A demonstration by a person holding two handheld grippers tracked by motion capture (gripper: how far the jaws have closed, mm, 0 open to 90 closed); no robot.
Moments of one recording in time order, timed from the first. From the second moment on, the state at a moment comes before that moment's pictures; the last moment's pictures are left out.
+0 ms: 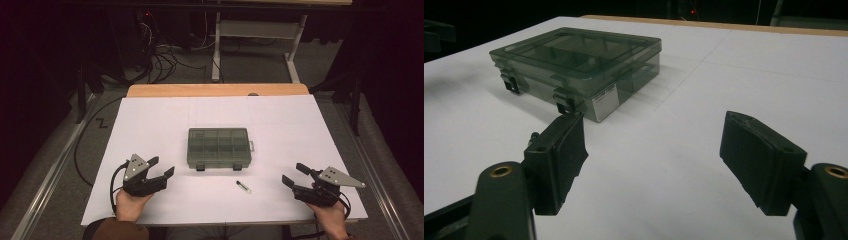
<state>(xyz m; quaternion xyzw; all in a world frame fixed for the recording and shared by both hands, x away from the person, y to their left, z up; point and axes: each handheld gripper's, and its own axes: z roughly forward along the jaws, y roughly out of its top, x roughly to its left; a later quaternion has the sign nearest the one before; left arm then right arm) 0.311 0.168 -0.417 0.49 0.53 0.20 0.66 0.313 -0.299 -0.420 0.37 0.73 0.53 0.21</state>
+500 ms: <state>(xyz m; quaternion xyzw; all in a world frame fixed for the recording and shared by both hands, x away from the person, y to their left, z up) 0.312 0.166 -0.417 0.49 0.53 0.20 0.66 0.316 -0.296 -0.421 0.37 0.73 0.54 0.21</state>
